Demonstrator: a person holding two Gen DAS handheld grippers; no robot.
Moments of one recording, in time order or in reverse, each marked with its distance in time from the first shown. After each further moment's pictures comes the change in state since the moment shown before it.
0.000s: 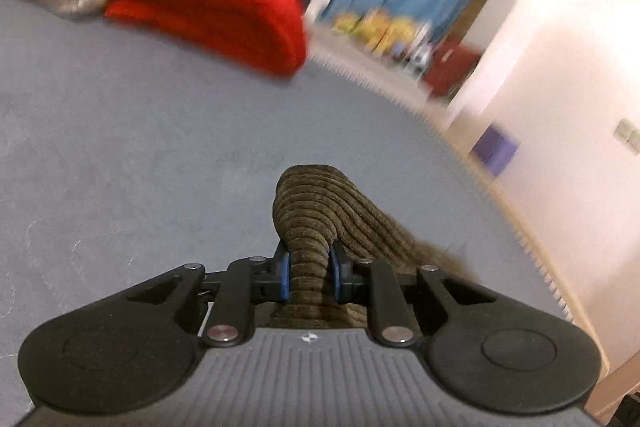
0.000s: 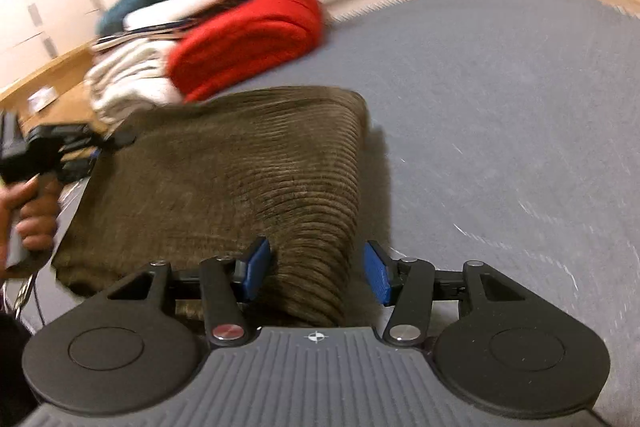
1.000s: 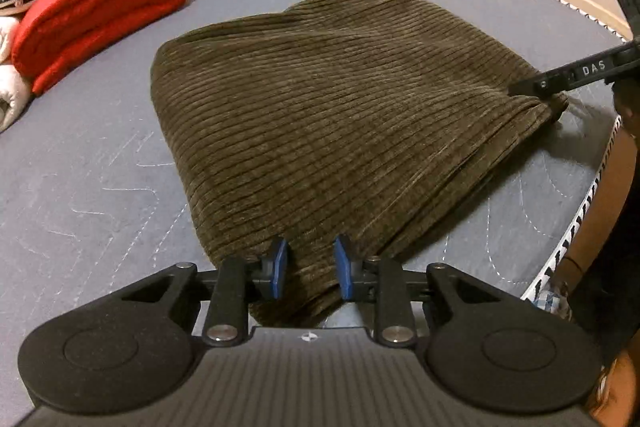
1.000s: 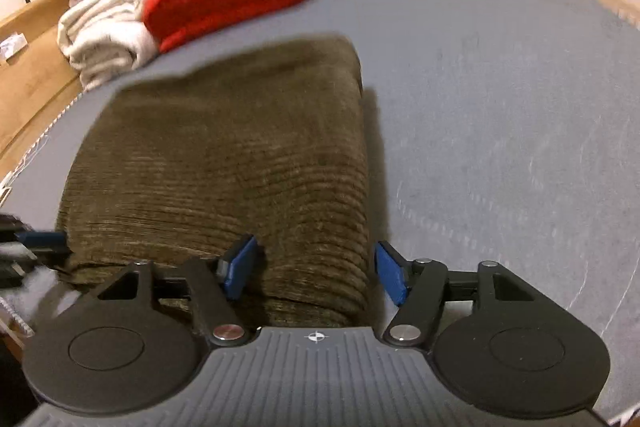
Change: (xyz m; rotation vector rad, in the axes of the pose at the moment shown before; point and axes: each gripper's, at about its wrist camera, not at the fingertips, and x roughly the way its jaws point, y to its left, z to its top) left arm -0.081 -0.057 -0.155 0.766 0.276 0.145; right arm 0.026 0.028 0.001 -0.011 0.182 -0.130
